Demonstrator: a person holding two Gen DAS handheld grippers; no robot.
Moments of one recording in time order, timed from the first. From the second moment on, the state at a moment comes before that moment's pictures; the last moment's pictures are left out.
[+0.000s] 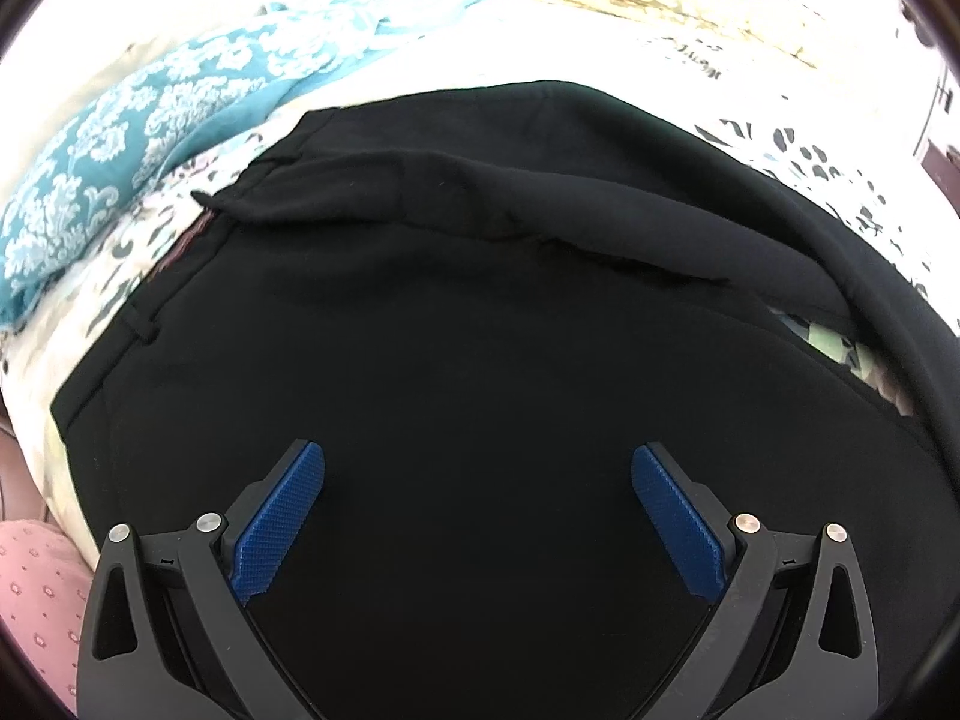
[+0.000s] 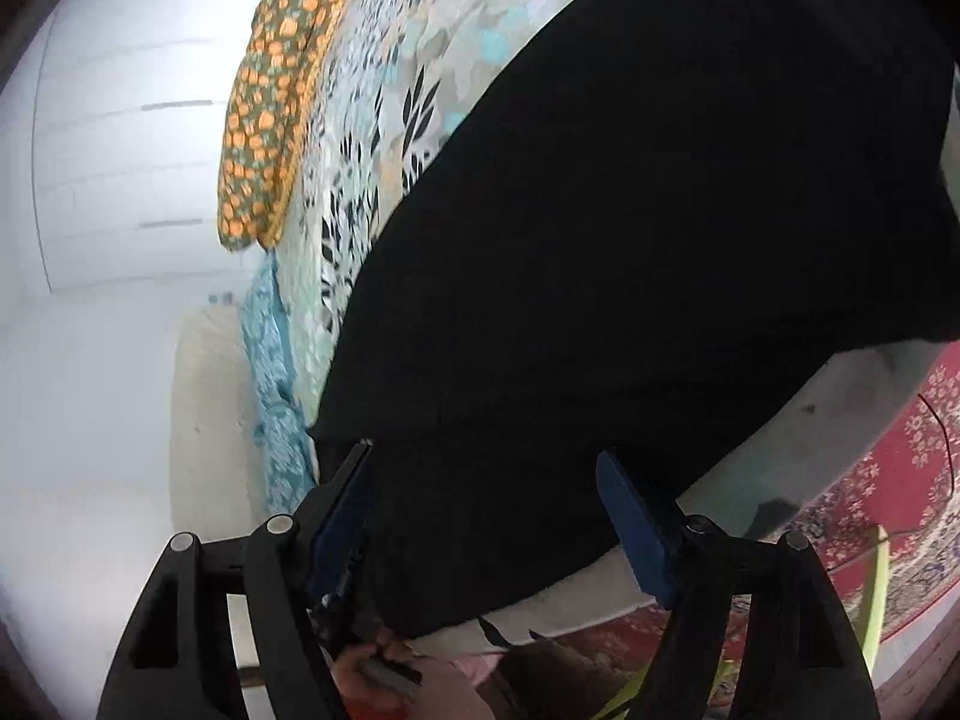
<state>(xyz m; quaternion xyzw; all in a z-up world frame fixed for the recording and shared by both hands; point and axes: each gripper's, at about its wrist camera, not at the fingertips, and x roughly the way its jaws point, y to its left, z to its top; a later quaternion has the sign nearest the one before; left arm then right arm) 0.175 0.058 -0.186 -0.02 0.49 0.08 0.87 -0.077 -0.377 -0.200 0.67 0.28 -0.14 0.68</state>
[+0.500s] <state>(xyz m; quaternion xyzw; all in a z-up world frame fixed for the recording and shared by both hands) 0.215 0.066 -0.155 -0.09 0.52 0.01 0.85 -0.064 -0.386 -0.109 0.40 0.30 -0.24 0.83</state>
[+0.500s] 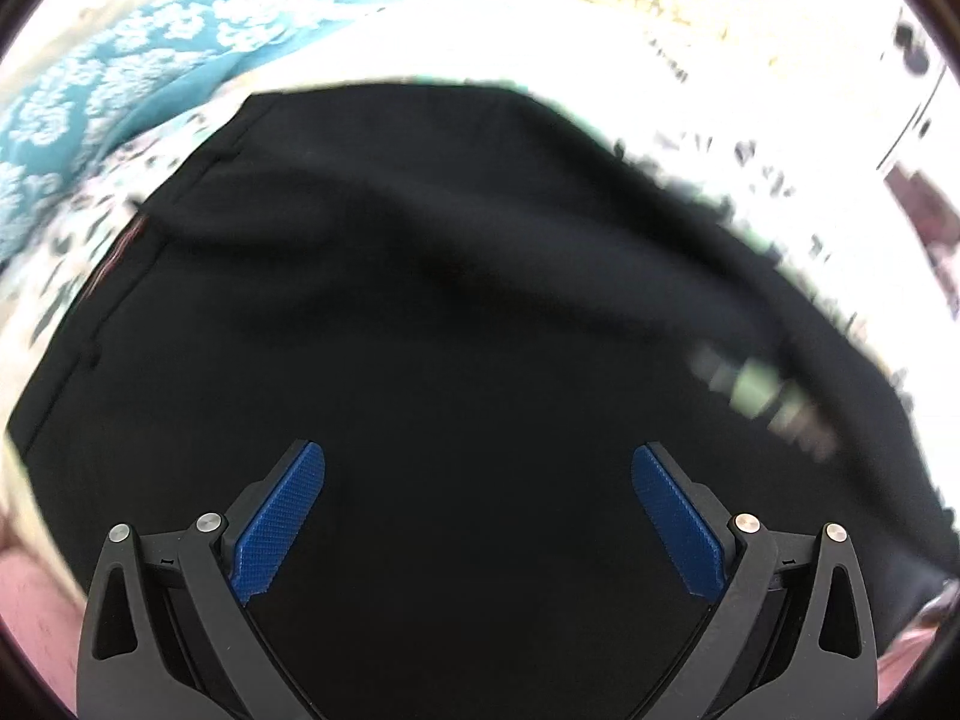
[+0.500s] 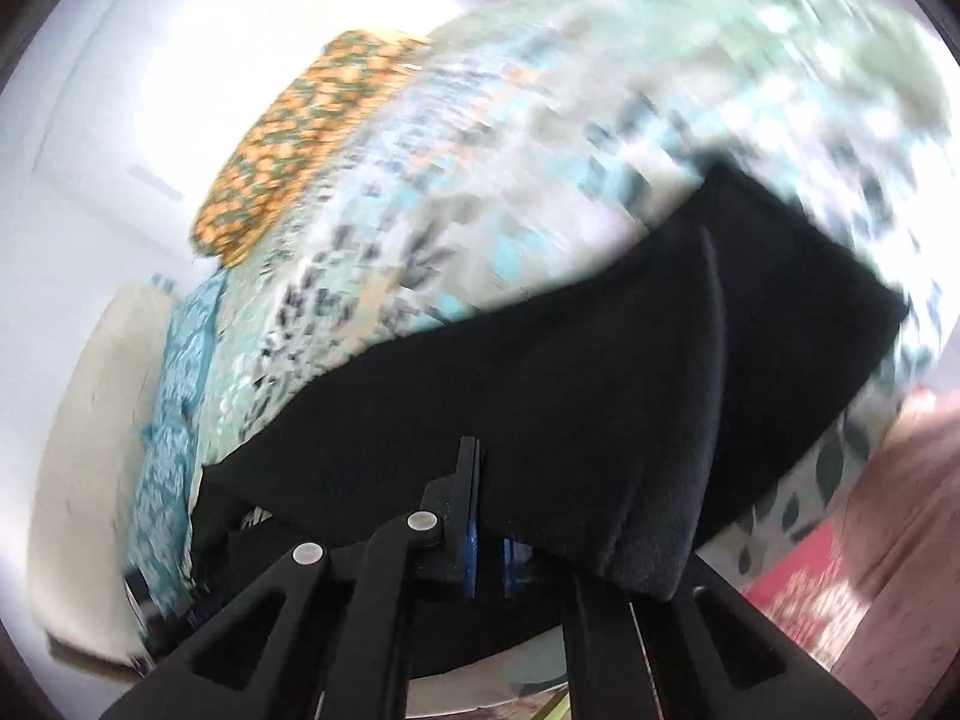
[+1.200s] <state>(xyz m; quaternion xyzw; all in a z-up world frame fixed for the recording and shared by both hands) 0.389 0.095 -0.163 -0.29 0.58 0.02 0.76 -0.117 -0.337 -0.007 0.21 0.28 -0.15 0.92</state>
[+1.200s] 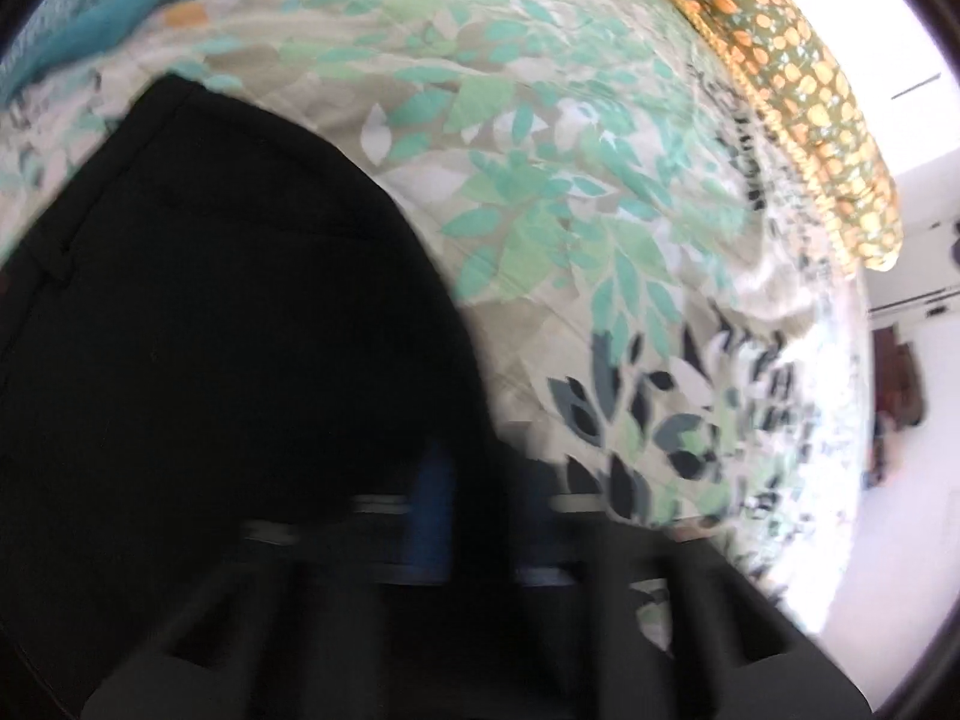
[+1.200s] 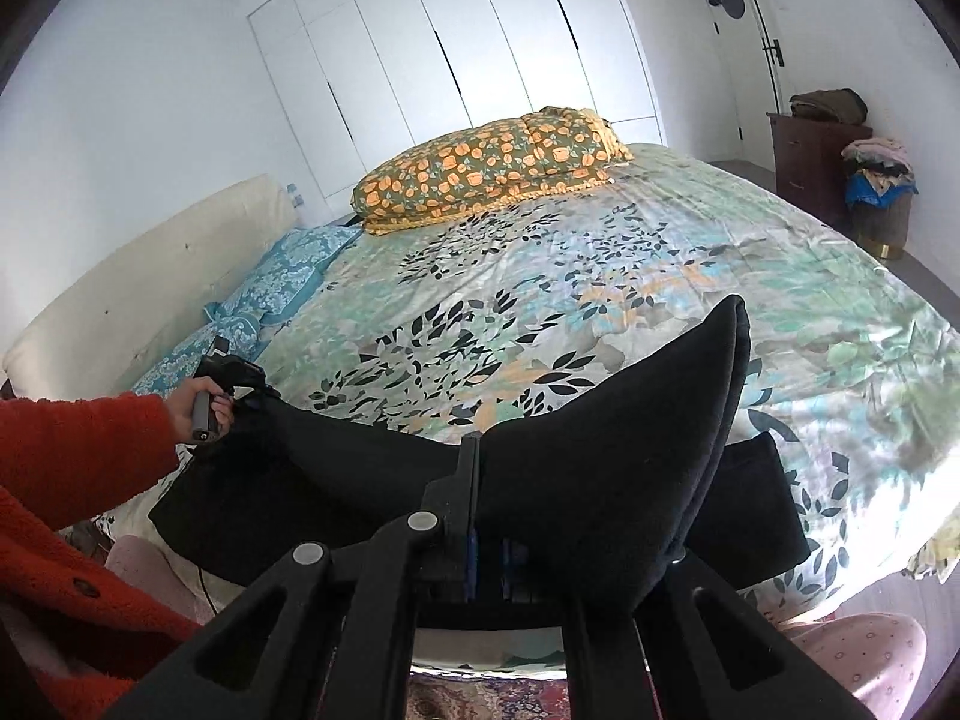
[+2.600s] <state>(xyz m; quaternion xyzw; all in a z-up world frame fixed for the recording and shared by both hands) 0.114 0.144 -0.162 -0.34 0.53 -0.01 0.77 -0.140 -0.499 -0.148 0.50 0.39 -0.24 0.73</state>
